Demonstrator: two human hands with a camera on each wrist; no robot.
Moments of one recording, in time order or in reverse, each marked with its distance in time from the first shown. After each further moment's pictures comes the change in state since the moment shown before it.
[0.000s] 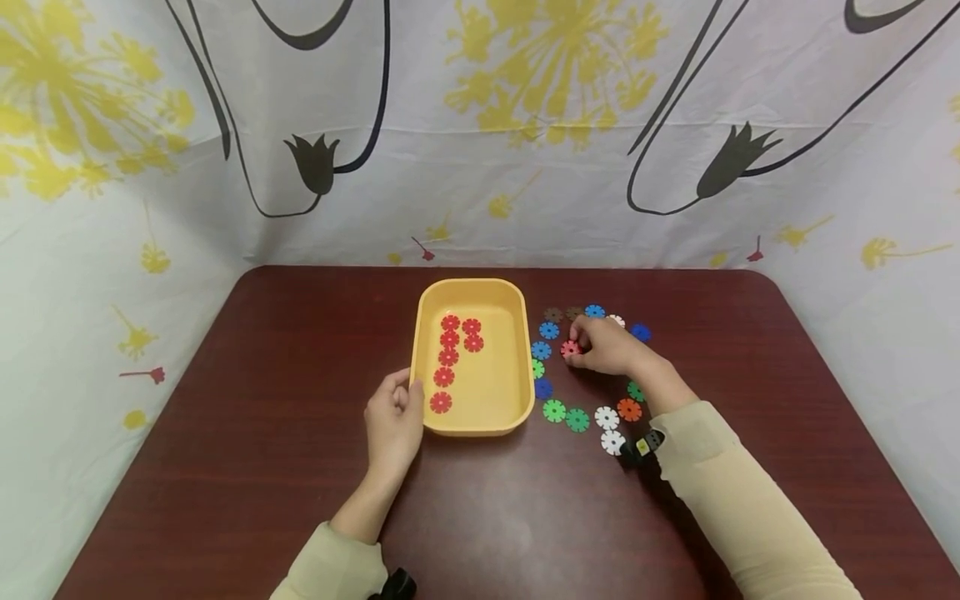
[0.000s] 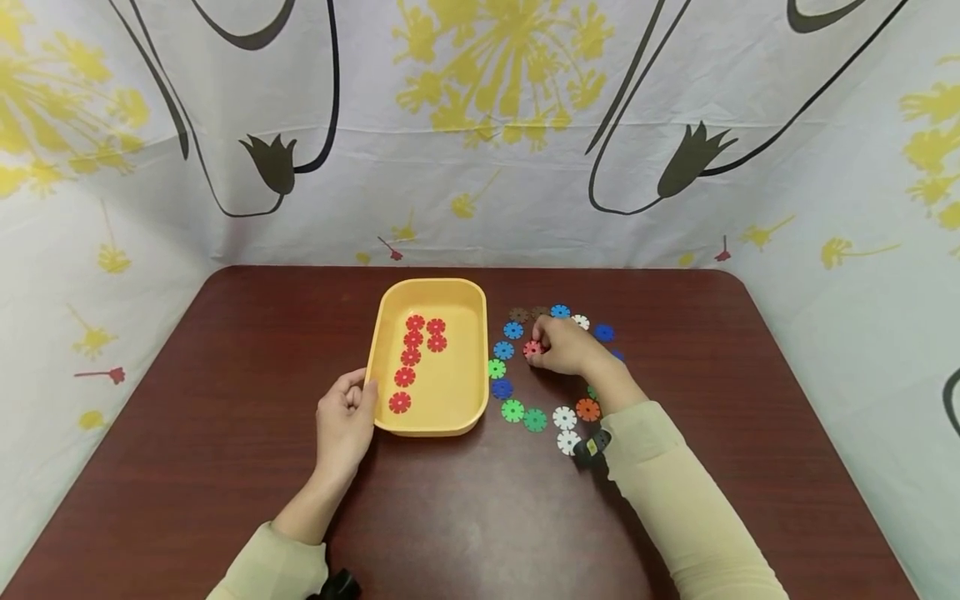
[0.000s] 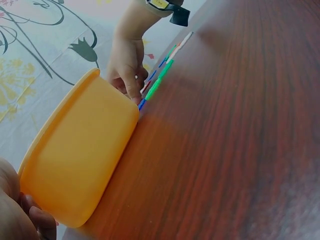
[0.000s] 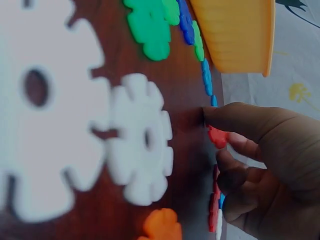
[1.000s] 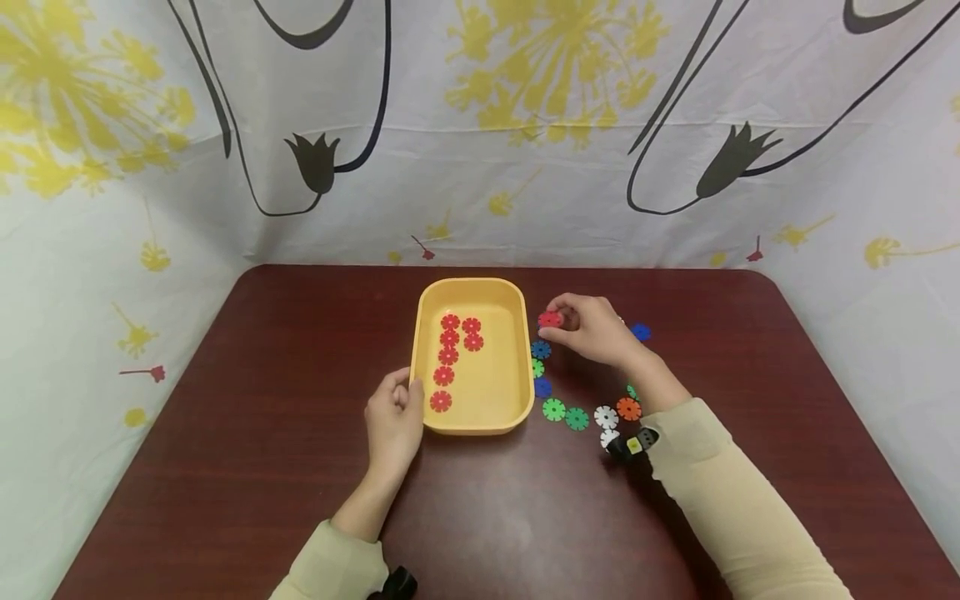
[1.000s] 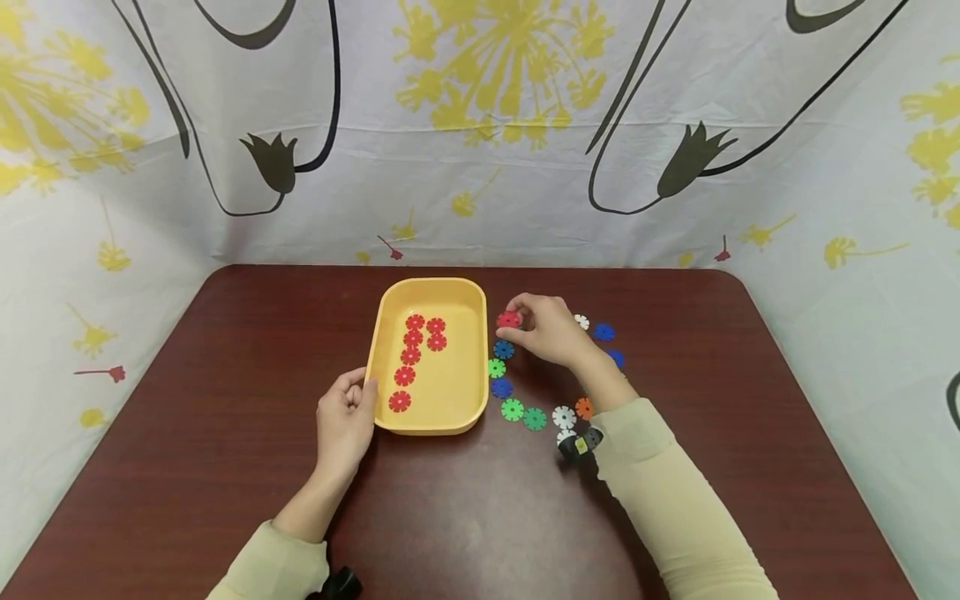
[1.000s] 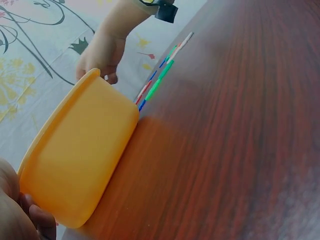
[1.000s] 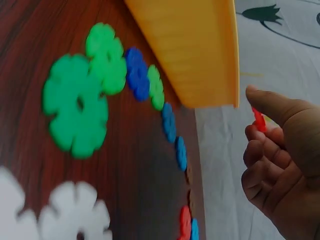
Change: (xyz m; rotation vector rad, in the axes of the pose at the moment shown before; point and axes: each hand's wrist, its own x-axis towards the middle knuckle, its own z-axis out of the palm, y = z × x) left_hand -0.001 0.000 0.001 -0.004 0.003 -0.002; right_hand 0.006 -0.037 -0.009 0.151 0.248 -0.152
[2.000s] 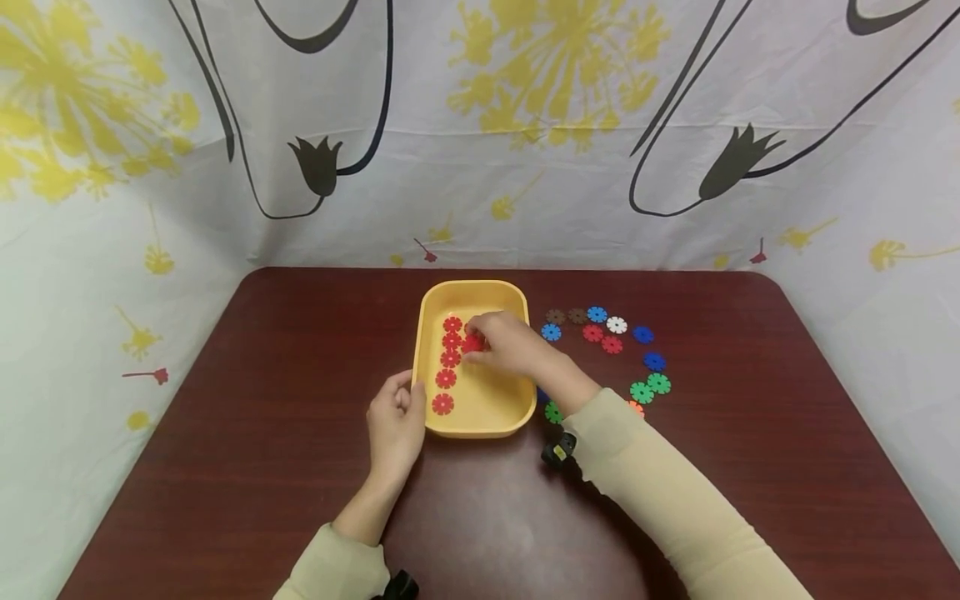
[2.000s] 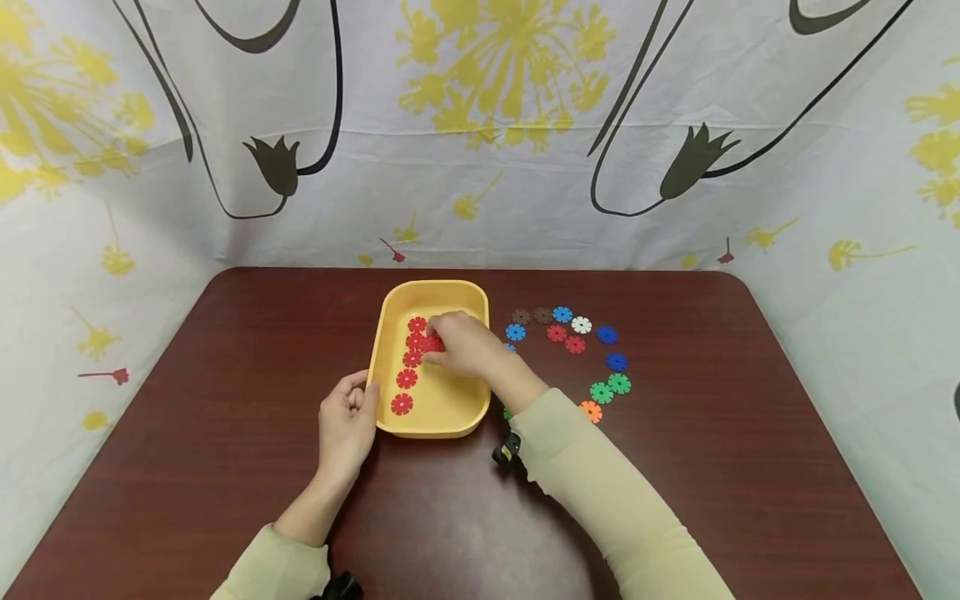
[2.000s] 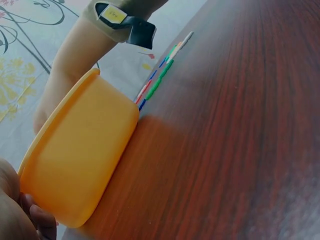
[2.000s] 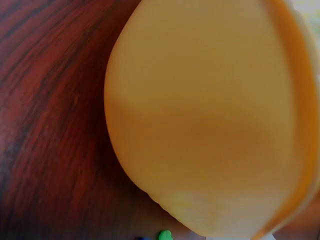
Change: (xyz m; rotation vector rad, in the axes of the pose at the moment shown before) left_hand 0.000 -0.001 0.000 0.021 0.002 0.006; right_hand 0.045 -0.079 0.071 -0.165 -0.206 -0.135
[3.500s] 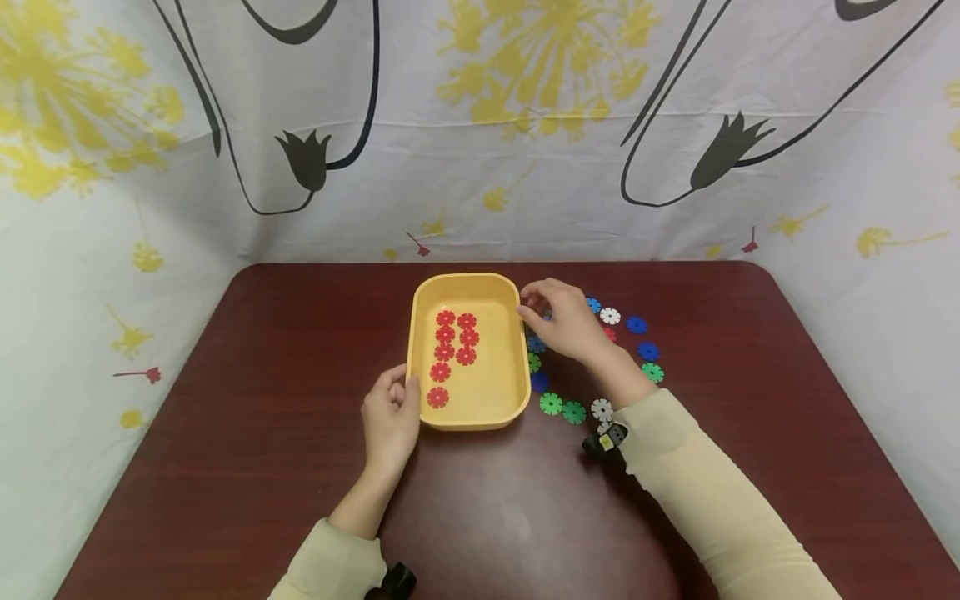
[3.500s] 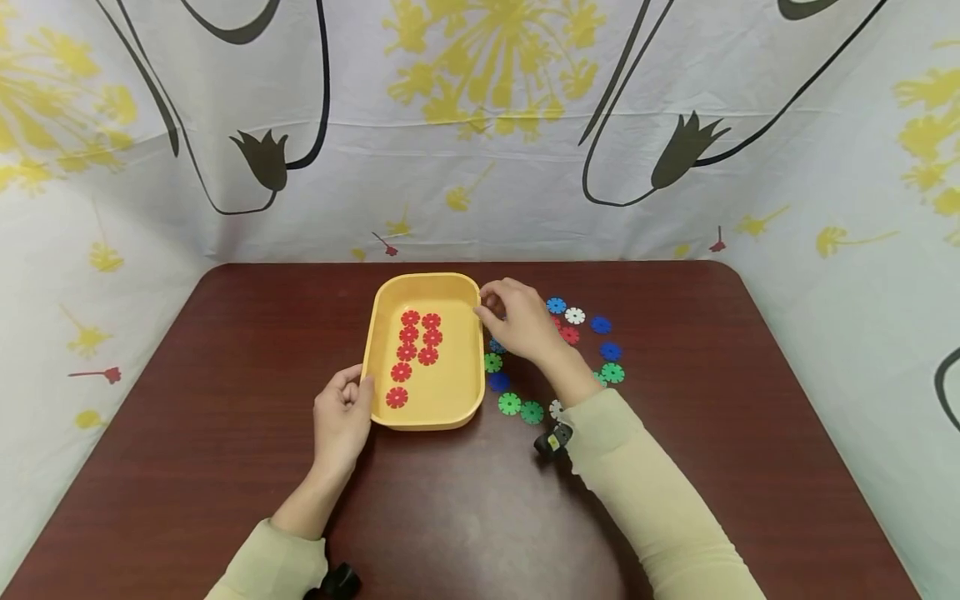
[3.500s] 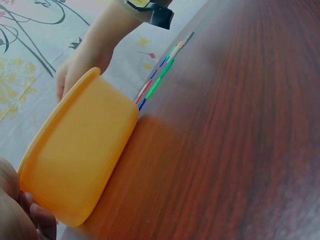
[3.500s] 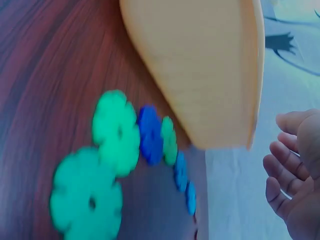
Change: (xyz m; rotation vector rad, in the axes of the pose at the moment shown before) left_hand 0.000 0.001 0.001 -0.027 -0.009 0.004; right_hand -0.046 0.060 -0.030 0.122 0.400 0.032
